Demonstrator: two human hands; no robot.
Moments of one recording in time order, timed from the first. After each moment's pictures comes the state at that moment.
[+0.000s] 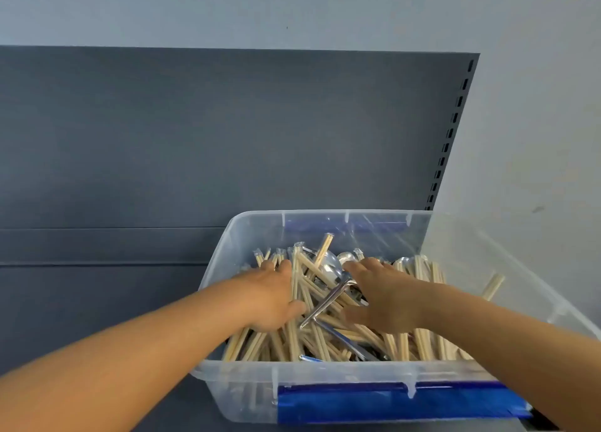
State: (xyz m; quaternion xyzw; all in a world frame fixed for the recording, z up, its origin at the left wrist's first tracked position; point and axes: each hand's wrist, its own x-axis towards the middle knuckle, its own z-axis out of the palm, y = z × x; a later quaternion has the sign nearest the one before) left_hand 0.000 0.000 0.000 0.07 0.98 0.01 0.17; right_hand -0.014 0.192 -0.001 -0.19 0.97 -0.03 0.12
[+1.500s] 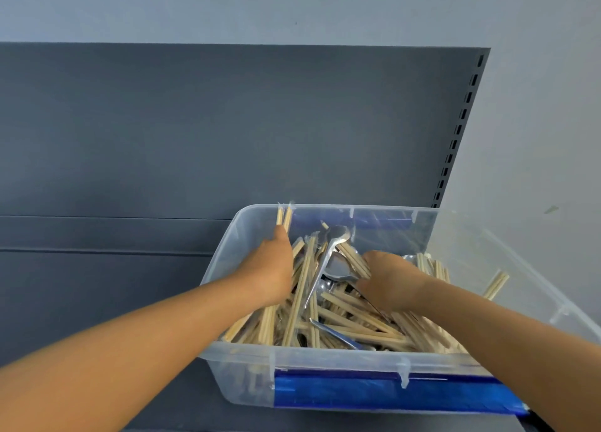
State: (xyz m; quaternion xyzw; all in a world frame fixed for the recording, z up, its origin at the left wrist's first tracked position) left_hand -0.005 0.011 0.001 -0.06 0.97 0.22 0.01; right_hand -0.027 0.192 -0.001 -0.08 0.98 -0.14 0.11
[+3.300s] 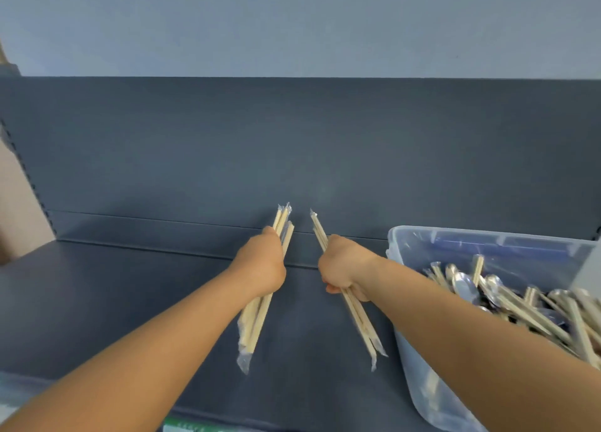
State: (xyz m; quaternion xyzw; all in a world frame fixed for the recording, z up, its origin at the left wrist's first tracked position) left_hand 0.039 -0.244 0.021 -0.15 0.97 0.19 -0.04; right_hand 0.020 -0.117 0.039 -0.07 0.89 -0.42 0.17
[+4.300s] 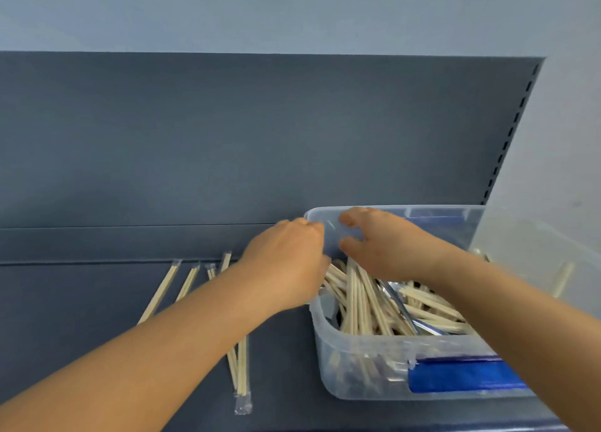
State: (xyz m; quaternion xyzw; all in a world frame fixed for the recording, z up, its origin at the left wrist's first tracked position) left_hand 0.054 -0.097 0.051 0.13 0.99 0.05 -0.09; right_hand 0.028 0.048 0.065 -0.15 0.98 -0.16 -0.01
